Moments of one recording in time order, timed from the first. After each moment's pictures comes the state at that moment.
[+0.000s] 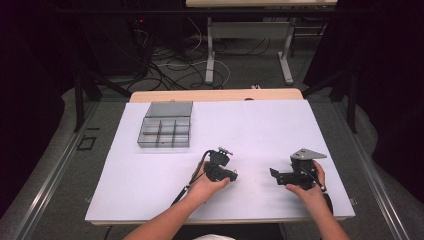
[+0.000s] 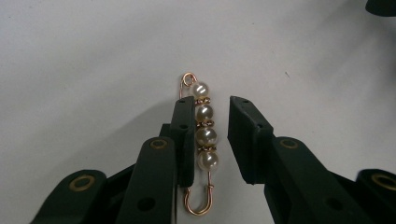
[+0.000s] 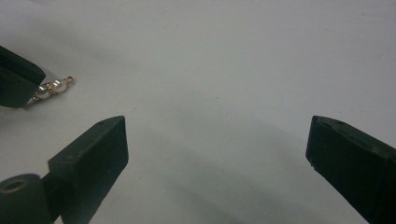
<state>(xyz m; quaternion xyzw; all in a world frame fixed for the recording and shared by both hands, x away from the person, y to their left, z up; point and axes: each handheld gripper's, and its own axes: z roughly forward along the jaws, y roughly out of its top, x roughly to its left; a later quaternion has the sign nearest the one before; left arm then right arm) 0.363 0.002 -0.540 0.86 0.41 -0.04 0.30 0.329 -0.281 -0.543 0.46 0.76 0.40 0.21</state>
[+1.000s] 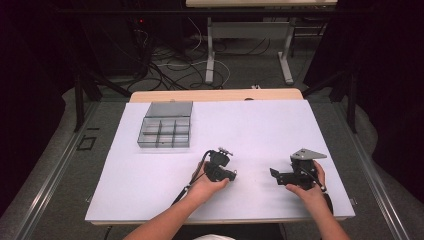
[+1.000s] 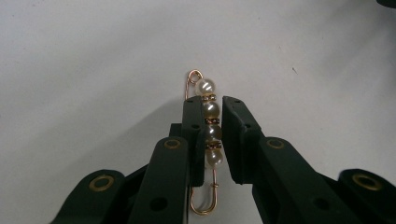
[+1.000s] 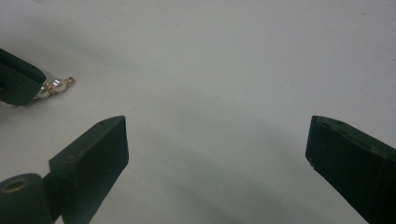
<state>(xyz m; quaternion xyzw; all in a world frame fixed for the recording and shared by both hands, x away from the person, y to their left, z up) 0.362 0.001 -0.540 0.86 0.41 -0.03 0.30 0.330 -0.282 -0.543 0.46 0.76 0.40 0.21</state>
